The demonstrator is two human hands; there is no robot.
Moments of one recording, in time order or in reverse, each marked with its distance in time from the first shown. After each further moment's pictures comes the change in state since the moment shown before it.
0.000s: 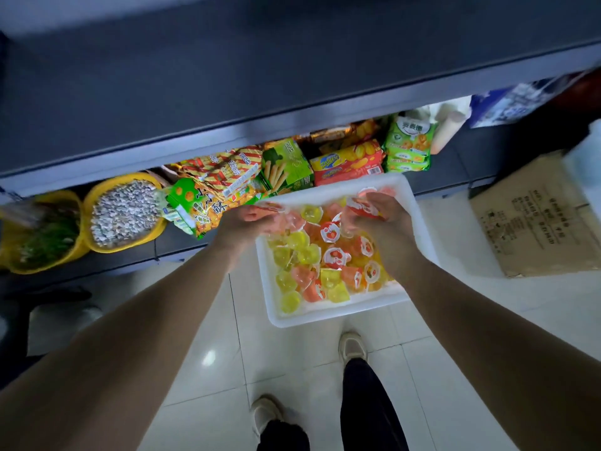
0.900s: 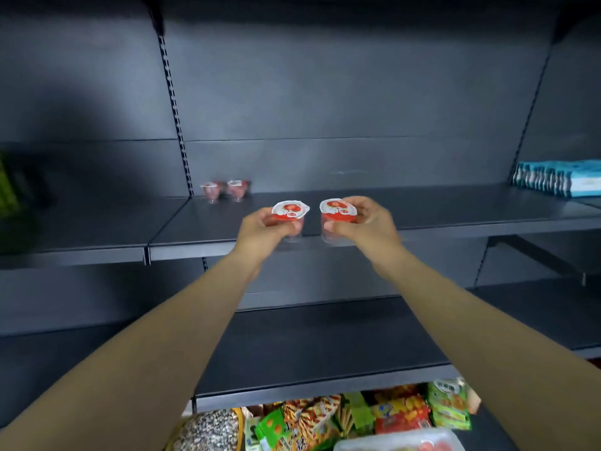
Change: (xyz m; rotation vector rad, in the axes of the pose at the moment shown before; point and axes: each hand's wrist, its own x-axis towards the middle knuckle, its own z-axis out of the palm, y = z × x) left_hand -0.278 0.346 -0.343 -0.319 0.272 0.749; right_hand -0.293 -0.480 0.211 -0.075 -0.202 -0.854
